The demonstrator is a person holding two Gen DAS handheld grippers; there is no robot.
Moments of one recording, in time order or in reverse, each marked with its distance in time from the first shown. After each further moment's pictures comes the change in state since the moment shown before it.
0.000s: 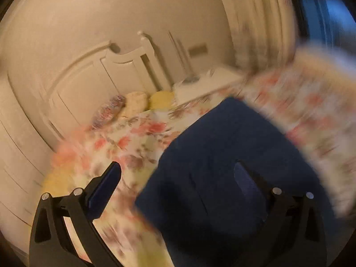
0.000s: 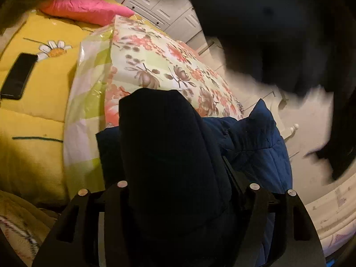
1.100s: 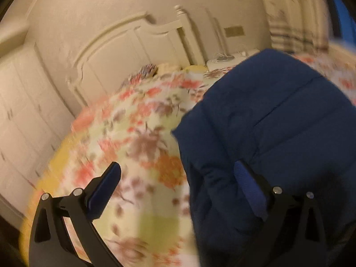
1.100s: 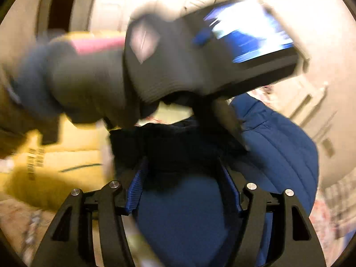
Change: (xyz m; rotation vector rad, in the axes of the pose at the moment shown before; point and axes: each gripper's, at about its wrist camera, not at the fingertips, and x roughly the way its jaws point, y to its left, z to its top) left arm 0.019 0.031 -0.108 -0.257 0.079 0.092; right arm -0.035 -0.062 -0.003 0.311 -0.029 0.343
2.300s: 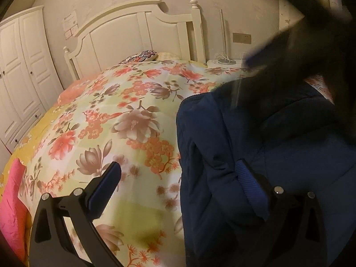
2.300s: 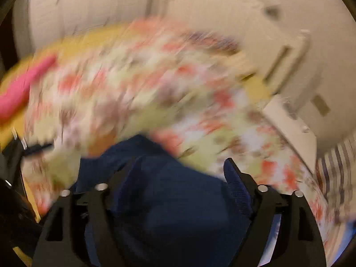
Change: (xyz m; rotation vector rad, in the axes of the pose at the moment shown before) left arm 0.018 0.017 -0.019 -0.153 0.034 -0.102; right arm 0.136 -0.190 0.083 0.221 0.327 -0.105
